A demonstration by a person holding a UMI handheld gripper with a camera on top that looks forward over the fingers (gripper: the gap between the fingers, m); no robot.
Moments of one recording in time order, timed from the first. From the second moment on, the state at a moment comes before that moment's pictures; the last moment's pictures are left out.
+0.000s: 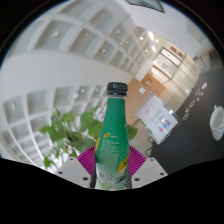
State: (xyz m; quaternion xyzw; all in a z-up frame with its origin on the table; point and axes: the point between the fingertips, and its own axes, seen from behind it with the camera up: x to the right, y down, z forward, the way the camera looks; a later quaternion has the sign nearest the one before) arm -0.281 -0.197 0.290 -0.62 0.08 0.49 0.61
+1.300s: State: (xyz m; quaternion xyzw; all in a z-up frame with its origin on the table) arm 0.072 -0.153 0.394 -0.56 0.00 0.14 0.81
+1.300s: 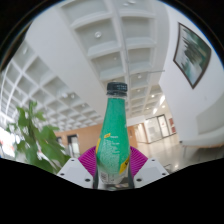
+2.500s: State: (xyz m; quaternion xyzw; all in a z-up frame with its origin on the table) arm 0.194 -0.176 0.109 -0.83 0.03 -0.05 0.56
